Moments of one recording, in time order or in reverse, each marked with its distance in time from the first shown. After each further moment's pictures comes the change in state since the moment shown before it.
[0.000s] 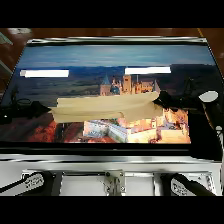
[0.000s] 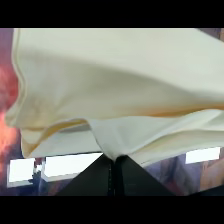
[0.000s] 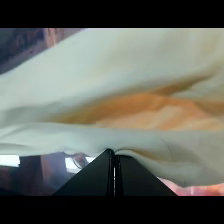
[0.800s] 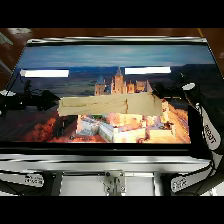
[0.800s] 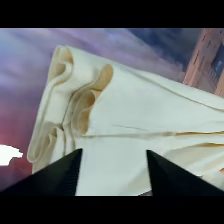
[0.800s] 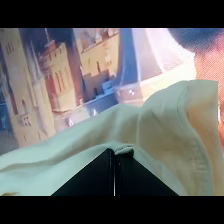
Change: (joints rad) left arm -0.113 -0.354 0.253 -0.017 0.093 -0.204; right arm 0.017 -0.494 0.298 0.051 -0.265 -0.043
